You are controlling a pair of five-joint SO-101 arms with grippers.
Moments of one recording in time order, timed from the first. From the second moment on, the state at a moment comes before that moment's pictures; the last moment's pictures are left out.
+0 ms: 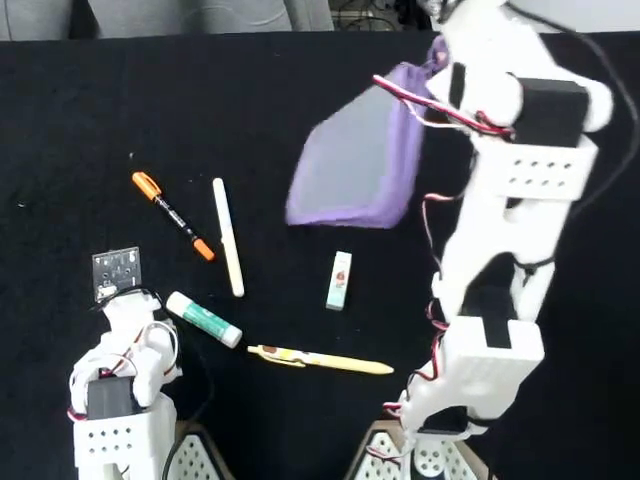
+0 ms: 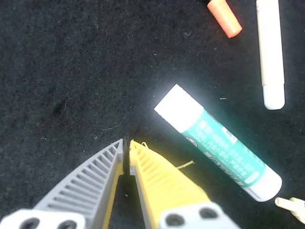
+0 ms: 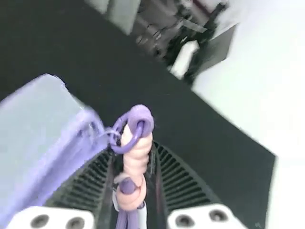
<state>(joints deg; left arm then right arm) -12.8 -104.1 96.0 72.8 2.5 4.9 14.4 -66.1 96.4 39.0</state>
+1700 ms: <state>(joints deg) -12.8 -104.1 96.0 72.8 2.5 -20.2 -8.1 -11.7 99.4 33.8</state>
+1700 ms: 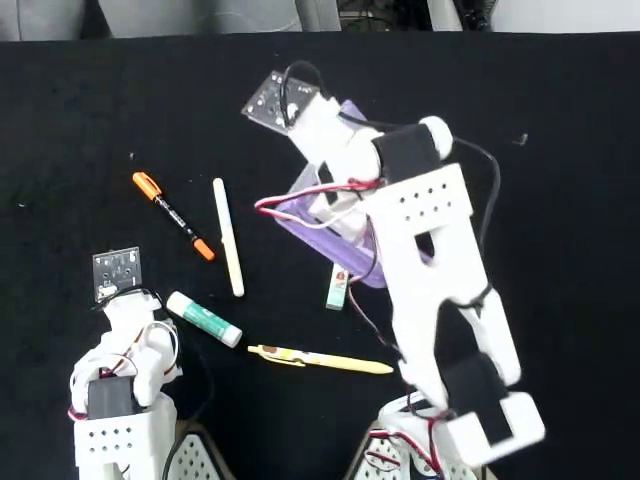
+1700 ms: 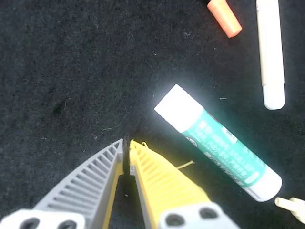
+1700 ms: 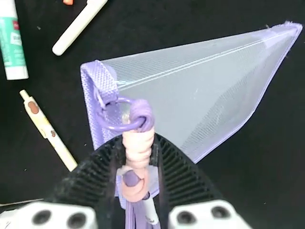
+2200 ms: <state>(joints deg) -12.8 -104.1 96.0 72.8 2.5 -20.3 -28.7 12.8 89.0 27.0</state>
